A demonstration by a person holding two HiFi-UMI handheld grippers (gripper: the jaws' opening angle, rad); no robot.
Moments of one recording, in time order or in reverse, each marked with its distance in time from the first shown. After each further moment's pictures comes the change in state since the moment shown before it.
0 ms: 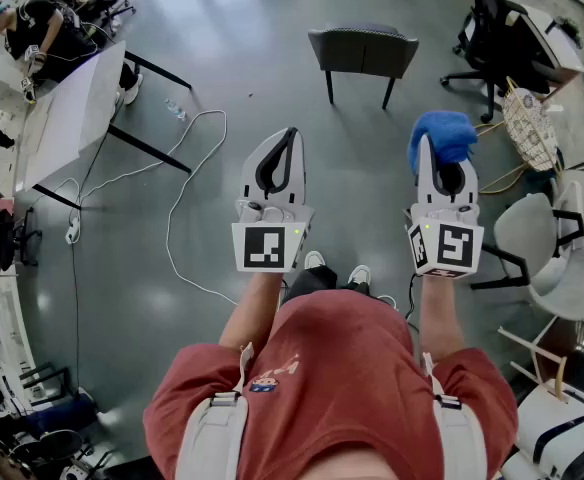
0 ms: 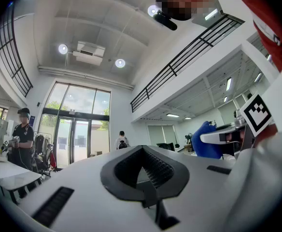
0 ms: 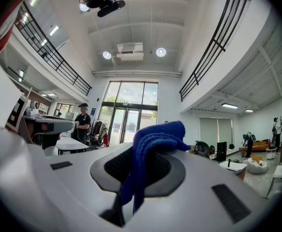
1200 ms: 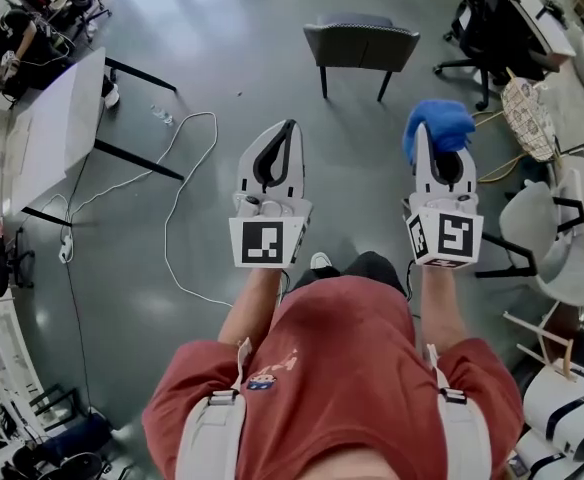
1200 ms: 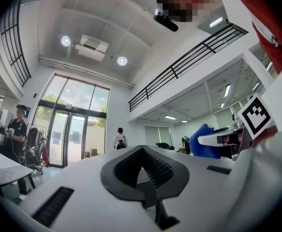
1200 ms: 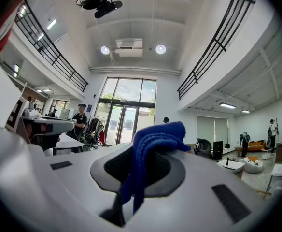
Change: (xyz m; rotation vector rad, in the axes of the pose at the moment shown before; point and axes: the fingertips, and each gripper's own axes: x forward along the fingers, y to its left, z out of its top) left arm 0.036 0.081 -0.034 -0.035 -0.021 -0.063; right arm 0.074 0.053 -0.017 -0.007 0.023 -0.041
